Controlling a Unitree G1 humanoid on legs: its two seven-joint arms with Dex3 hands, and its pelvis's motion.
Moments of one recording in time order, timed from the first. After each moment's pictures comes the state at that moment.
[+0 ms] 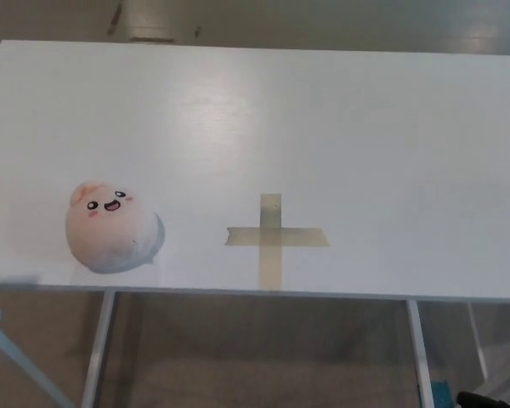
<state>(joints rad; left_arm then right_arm) 0.28 0.55 0.82 -0.28 -0.08 -0.14 -0.72 -0.23 -0.21 -0.25 1.28 0.05 -0.29 0.04</state>
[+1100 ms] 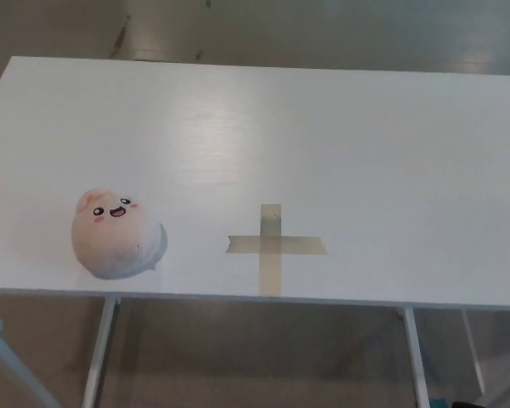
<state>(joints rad) 0.08 0.51 0.31 0.77 0.16 -0.24 -0.52 -0.22 -0.20 -0.21 1.29 0.03 -0.27 0.02</state>
